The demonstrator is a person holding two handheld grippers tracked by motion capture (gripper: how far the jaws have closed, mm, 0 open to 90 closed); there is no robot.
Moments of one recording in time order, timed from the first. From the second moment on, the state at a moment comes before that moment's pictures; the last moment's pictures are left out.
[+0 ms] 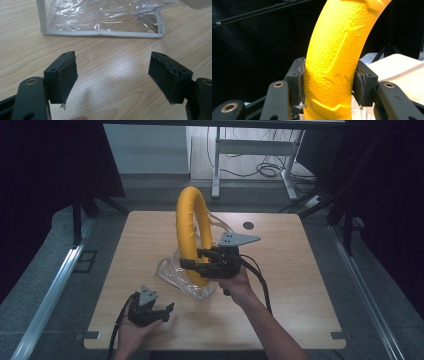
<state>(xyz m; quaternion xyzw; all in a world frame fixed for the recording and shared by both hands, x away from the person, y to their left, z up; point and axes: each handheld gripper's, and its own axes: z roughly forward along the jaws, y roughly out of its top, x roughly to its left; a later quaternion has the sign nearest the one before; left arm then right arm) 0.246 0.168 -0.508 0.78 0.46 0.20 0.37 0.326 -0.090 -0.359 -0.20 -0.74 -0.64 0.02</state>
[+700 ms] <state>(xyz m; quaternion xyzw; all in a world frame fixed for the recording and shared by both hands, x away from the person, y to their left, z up) 0.246 0.168 -0.508 0.78 0.46 0.20 0.37 0.352 -0.088 -0.392 -0.24 -0.76 -0.61 0.02</state>
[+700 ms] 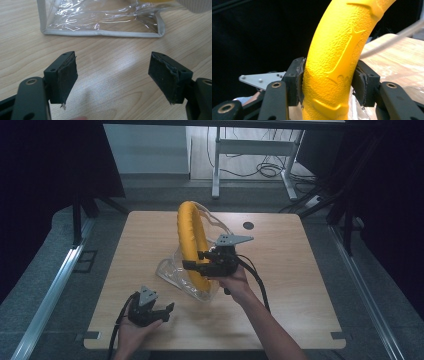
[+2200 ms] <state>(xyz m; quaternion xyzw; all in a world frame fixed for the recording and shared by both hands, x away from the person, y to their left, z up) 0.242 0.169 -0.509 0.78 0.46 0.20 0.36 0.340 -0.116 -0.395 -0.24 -0.75 -0.62 -0.04</state>
